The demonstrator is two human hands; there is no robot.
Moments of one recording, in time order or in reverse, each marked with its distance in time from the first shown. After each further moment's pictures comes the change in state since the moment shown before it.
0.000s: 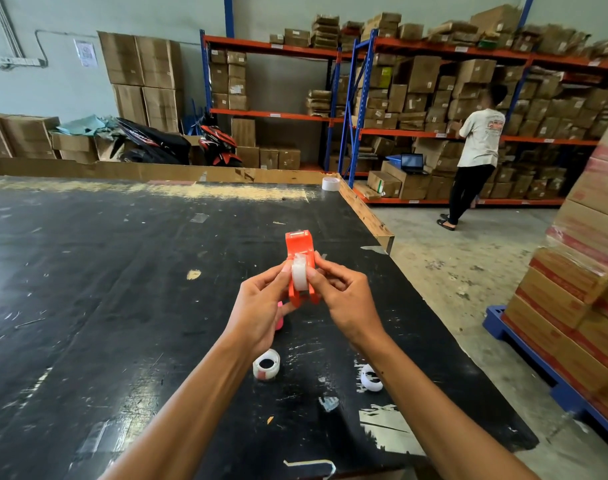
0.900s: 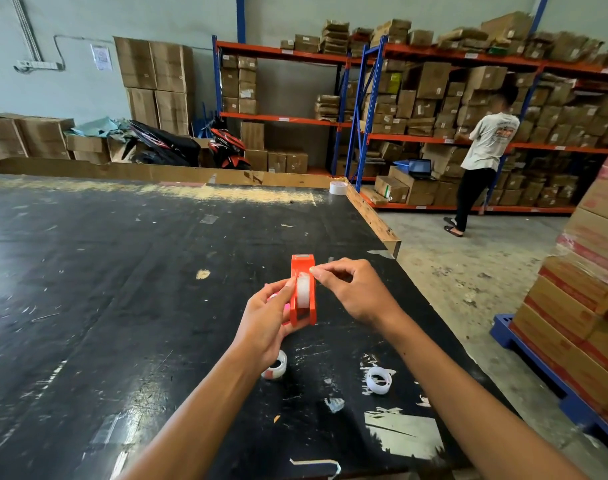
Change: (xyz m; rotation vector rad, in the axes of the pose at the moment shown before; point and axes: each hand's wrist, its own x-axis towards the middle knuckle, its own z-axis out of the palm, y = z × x) left_hand -0.008 -0.011 -0.005 -0.058 0.164 -0.184; right_hand 0.017 -0.016 -0.013 -0.493 -0.163 -0.025
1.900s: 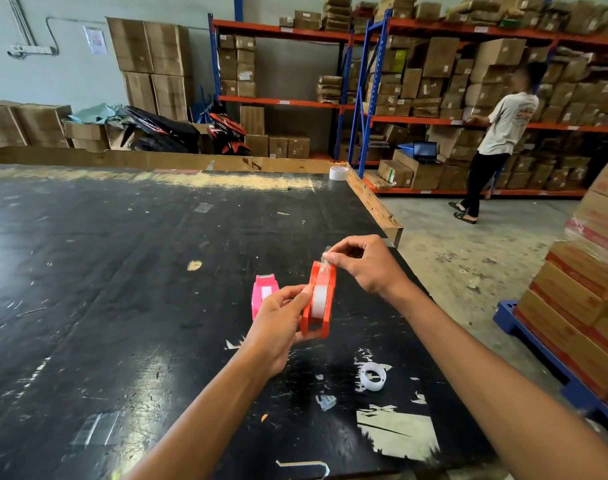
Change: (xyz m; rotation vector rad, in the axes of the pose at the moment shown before) left_hand 0.000 -0.022 0.023 0.172 -0.045 -0.091; right_hand 0.042 0.036 -0.029 -0.067 0.017 -0.045
